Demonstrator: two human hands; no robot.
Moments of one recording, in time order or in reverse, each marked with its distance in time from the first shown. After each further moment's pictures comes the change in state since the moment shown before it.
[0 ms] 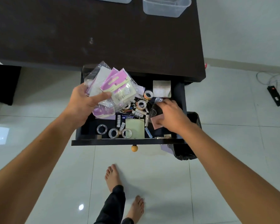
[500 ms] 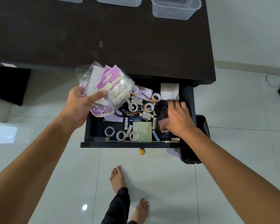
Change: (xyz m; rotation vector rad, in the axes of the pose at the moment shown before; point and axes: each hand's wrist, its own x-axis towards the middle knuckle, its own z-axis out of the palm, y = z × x) left_hand 0.005 0.001 -0.029 -0.194 0.023 0.018; right_hand 0.013 -0.006 0.017 -0.196 0.105 0.095
